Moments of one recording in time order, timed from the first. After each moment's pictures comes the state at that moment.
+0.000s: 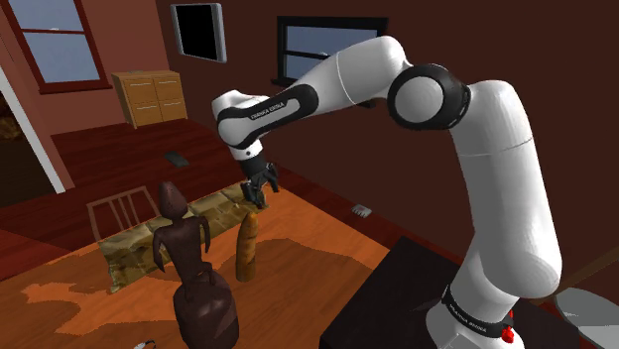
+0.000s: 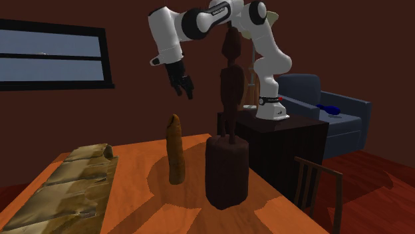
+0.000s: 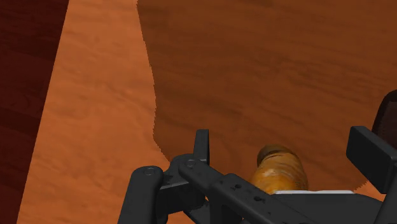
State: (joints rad) arm 0.11 0.55 0.17 -1.51 -0.17 1.69 0.04
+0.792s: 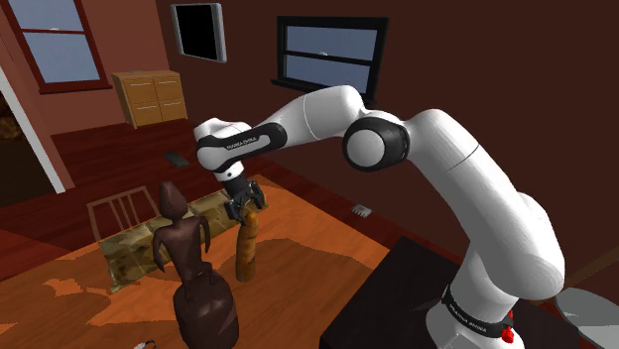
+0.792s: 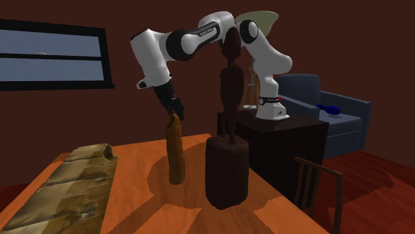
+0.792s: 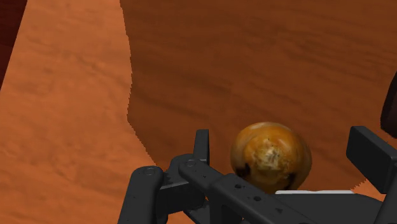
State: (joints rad) arm 0.17 0.91 0.16 -1.11 -0.19 1.59 0.03
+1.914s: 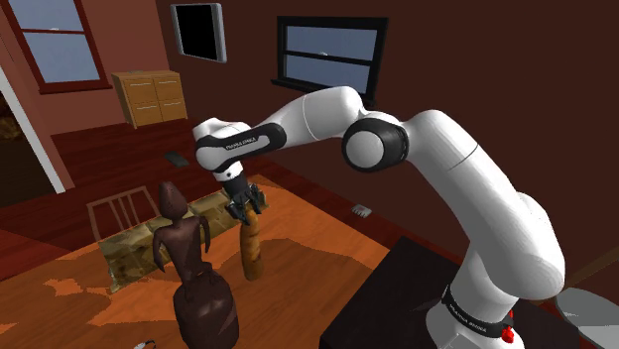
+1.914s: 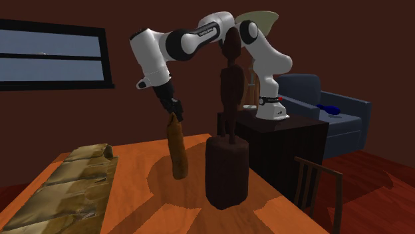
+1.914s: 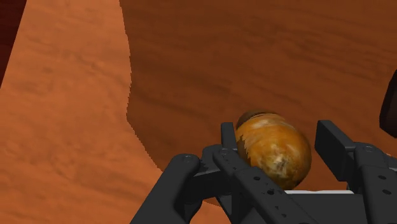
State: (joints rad) arm 0.17 0.92 0.16 -1.09 -0.19 1.59 0.03
